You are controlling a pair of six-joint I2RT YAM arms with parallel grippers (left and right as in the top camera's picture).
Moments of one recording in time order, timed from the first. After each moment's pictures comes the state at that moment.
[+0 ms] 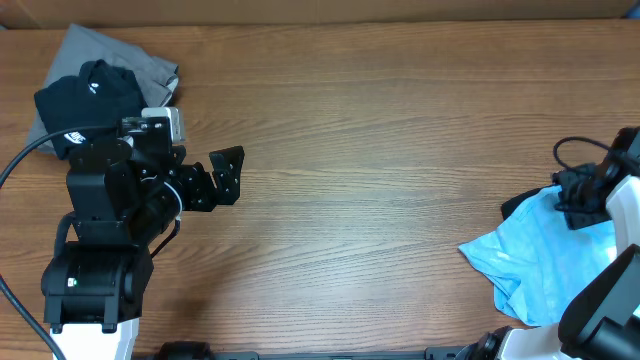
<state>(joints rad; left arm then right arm) -0.02 0.95 1.15 -0.78 0.33 -0.24 -0.55 1.64 1.07 -0.70 -0.02 0.78</state>
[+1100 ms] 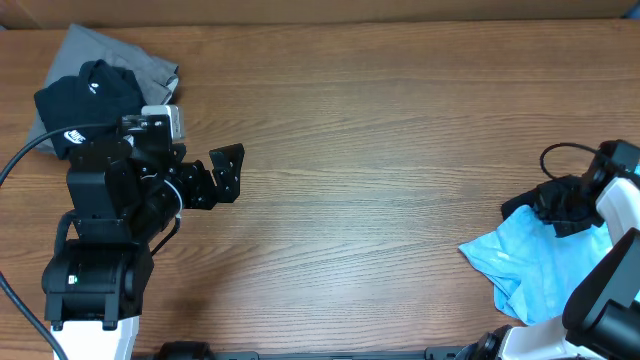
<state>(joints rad) -0.02 0.96 1.15 -0.76 0.33 -0.24 -0.54 1.70 1.04 -0.75 -0.15 0.74</state>
